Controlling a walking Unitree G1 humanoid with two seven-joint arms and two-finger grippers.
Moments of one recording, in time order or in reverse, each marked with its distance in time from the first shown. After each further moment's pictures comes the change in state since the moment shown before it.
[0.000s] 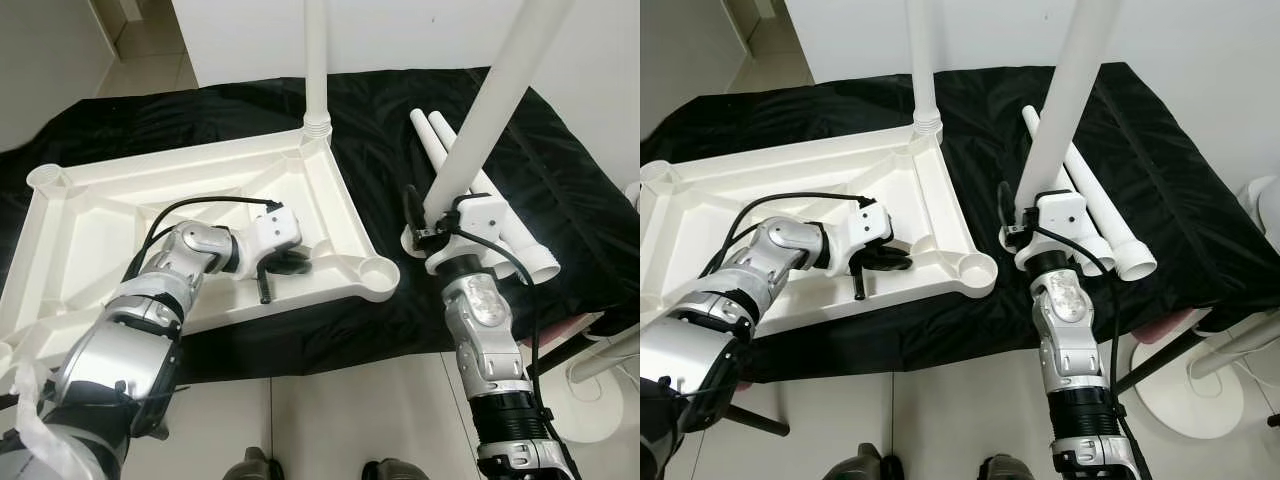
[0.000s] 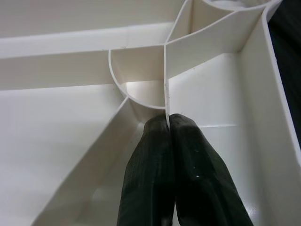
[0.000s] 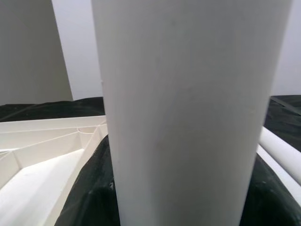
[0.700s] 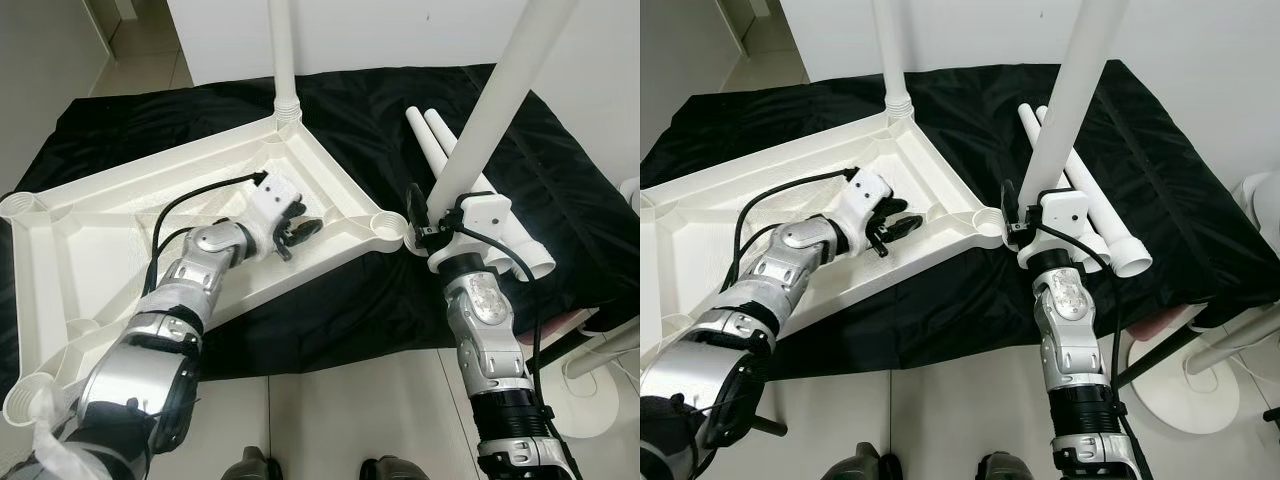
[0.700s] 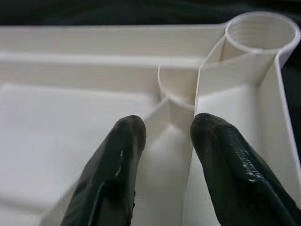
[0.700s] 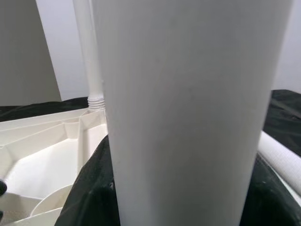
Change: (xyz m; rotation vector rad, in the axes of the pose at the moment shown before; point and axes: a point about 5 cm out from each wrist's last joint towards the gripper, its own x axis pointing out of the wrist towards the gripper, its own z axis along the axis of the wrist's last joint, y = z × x) left arm -0.002 0.019 0.008 -0.210 -0.156 0.515; right arm 0.001 -0.002 -0.001 0.011 0.006 -0.019
